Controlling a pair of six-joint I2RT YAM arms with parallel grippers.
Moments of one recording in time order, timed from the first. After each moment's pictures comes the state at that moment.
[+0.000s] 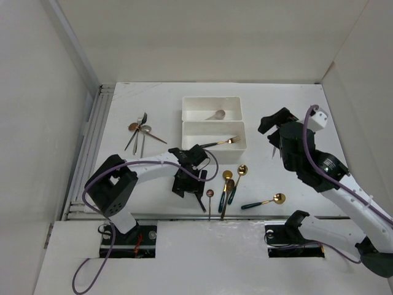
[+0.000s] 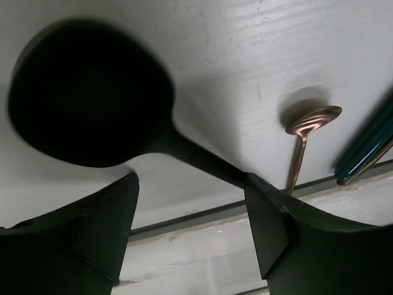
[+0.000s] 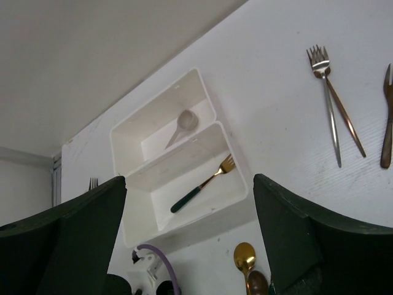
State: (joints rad) left arm -0.86 1.61 0.93 -0.71 0.12 -0.64; right arm 0.73 0.93 1.14 -0.63 0.80 0.91
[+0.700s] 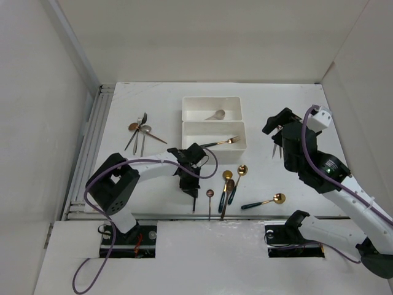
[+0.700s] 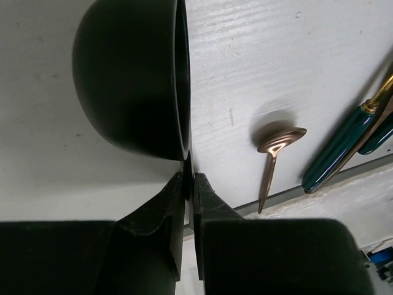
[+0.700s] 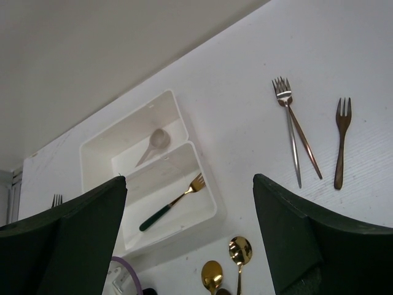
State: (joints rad) left arm -0.82 1.65 0.92 -0.62 0.20 -0.70; right arm 0.73 0.90 1.14 -0.62 0.91 0.78
